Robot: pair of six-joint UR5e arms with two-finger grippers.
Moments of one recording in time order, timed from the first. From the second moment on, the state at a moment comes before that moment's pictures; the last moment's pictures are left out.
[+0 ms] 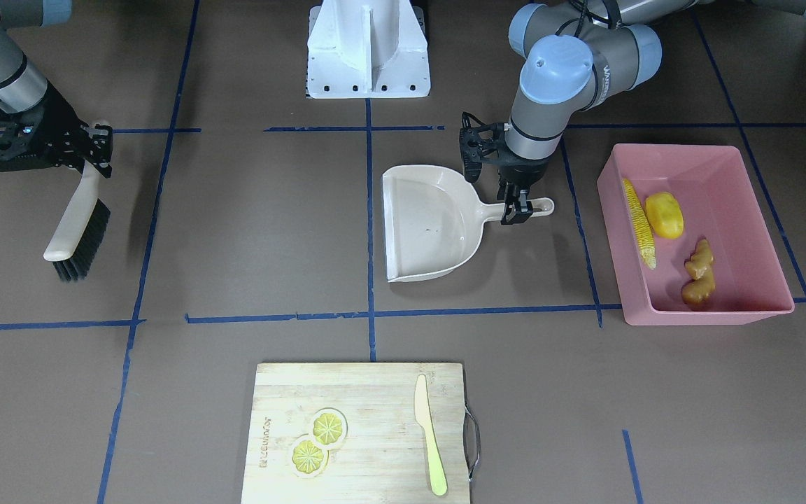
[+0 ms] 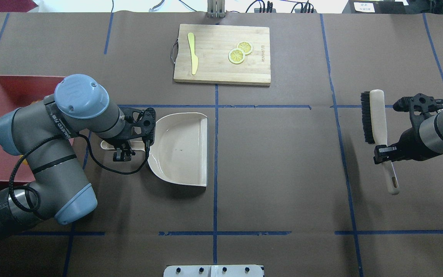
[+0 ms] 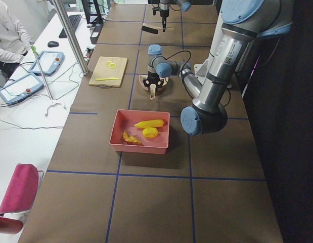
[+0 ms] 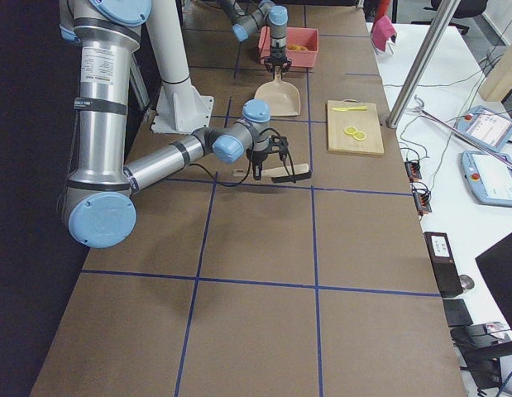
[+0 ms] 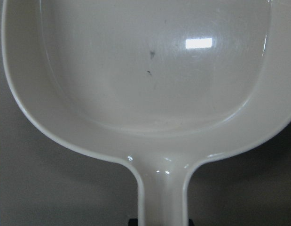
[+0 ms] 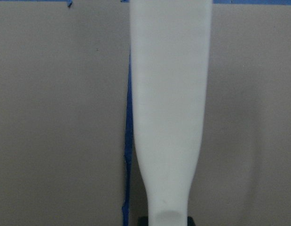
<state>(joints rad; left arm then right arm) -0.62 -2.02 -1.82 -1.61 -1.91 0.45 0.80 -1.67 2.07 -1.31 2.11 0.92</state>
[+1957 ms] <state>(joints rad) -0.93 -1.83 -1.99 -1.50 -1.91 0.27 1.01 -1.81 1.82 -1.32 2.35 0.55</state>
